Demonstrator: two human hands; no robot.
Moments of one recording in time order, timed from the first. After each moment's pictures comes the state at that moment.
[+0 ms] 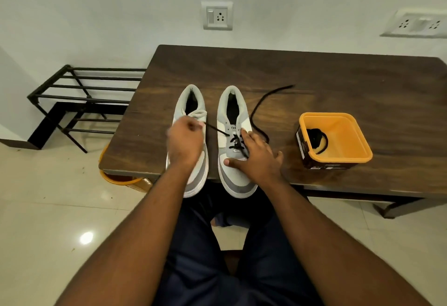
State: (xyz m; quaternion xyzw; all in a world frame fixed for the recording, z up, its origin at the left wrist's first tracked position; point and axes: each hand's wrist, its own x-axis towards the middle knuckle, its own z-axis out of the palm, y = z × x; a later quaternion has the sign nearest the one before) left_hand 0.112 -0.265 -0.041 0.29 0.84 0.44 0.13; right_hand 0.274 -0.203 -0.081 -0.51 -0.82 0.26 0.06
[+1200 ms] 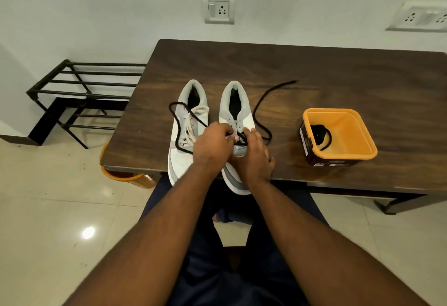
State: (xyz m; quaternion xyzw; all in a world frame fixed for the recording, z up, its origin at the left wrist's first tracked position) left_hand 0.146 -0.254 -0.049 0.47 0.82 0.27 0.17; right_hand 0.248 -0.223 -0.106 -0.58 -0.73 0.30 0.19
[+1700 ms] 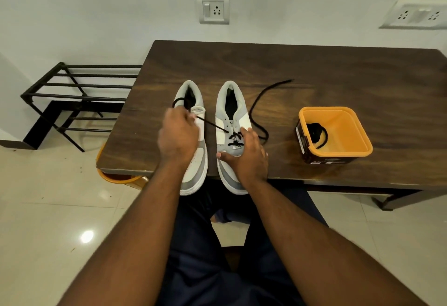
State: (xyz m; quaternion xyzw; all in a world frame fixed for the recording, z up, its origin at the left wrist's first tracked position) left_hand 0.106 -0.273 -0.023 0.35 0.87 0.33 0.03; right_hand 0.248 -0.218 -0.114 -0.56 -0.74 0.30 0.22
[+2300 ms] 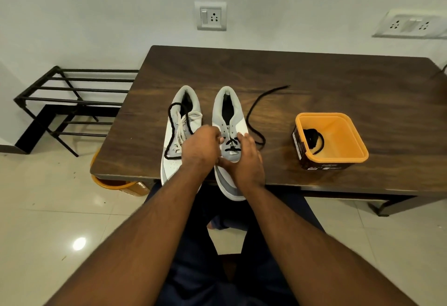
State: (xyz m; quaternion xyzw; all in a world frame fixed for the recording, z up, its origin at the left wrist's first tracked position) left_hand 0.133 -0.247 -0.047 0.49 0.84 0.19 0.15; right_hand 0.247 -0.214 -0.122 -0.54 -0.73 0.33 0.25
